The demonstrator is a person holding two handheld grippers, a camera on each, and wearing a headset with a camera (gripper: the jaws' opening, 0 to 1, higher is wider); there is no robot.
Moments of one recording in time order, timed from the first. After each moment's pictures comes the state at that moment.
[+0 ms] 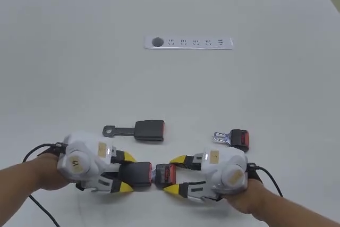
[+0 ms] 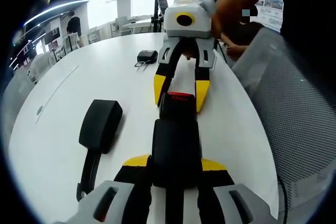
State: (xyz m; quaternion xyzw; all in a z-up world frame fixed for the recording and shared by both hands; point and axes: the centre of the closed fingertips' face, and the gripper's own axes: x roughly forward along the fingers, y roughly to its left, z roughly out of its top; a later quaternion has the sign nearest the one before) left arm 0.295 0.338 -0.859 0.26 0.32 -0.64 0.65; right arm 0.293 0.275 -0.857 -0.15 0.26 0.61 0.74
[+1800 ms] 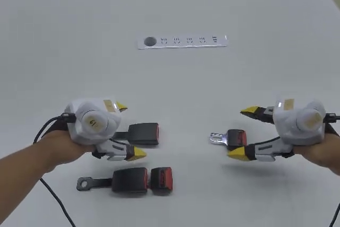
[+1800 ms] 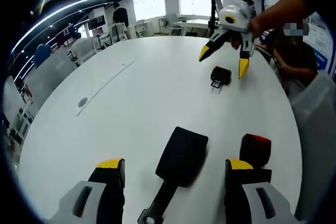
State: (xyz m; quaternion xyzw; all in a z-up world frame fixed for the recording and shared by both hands) left arm 0.412 0.319 -0.832 0.25 0.33 -0.49 0.77; right arm 0.389 0.108 -0.829 -0.17 0.33 0.50 0.78
